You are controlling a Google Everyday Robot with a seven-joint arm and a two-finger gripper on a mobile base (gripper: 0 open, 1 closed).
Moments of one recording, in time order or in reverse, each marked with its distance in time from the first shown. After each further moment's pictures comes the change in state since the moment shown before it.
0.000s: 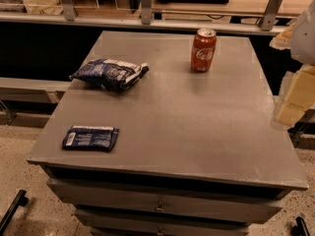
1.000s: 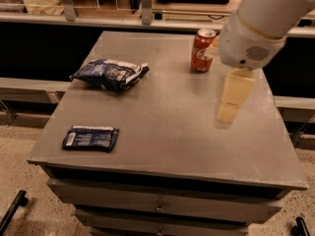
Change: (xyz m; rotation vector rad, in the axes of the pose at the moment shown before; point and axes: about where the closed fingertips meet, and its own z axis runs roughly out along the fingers) arm -0.099 0.013 0.051 -0.150 -0.090 -0.199
